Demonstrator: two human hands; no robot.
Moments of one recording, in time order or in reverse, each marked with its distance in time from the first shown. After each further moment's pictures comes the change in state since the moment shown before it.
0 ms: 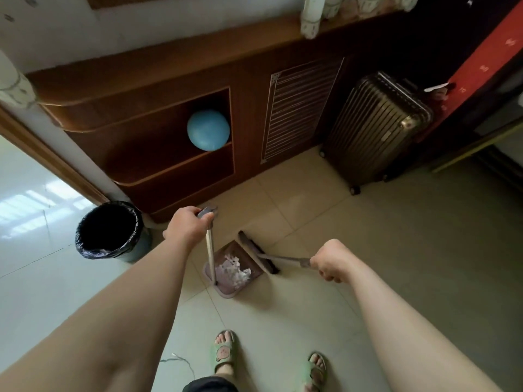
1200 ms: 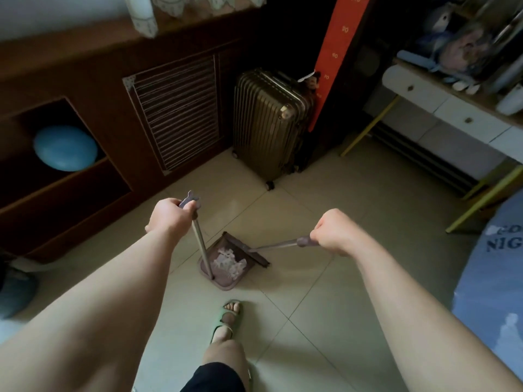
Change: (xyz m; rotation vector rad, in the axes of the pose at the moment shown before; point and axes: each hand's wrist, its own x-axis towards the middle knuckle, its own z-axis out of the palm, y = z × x) left_hand -0.105 0.248 0.257 -0.054 -0.025 0.051; right_hand 0.006 0.275 -0.240 0.007 0.268 -0.009
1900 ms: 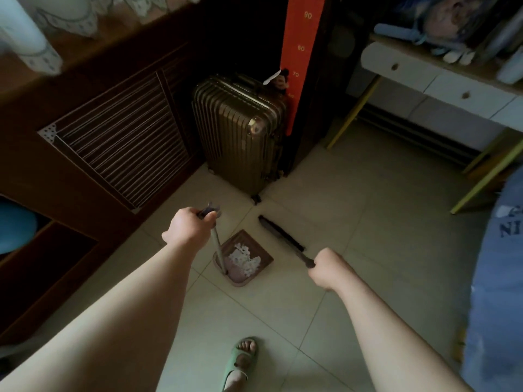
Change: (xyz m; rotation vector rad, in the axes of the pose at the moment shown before) left_hand 0.125 0.163 0.123 0.290 -0.135 0.148; right_hand 0.201 0.044 0.005 0.082 -0.029 0.211
